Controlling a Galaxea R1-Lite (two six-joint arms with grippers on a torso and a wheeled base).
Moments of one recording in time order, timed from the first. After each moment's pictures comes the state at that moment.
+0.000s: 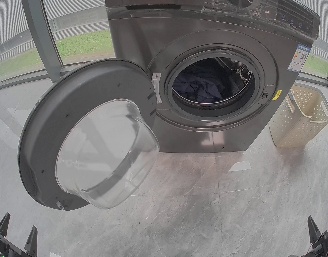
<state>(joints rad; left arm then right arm) 0.00 0.02 -0.02 0.01 0.03 0.00 -0.01 0.02 -0.02 0.00 0.04 -0.02</state>
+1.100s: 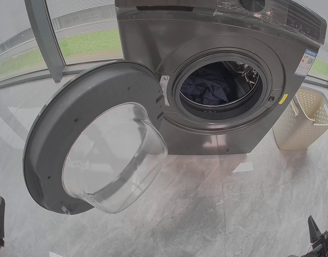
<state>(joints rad) -0.04 0.17 -0.31 -0.03 0.01 -0.02 -0.01 0.02 -0.02 0.00 0.04 -0.01</state>
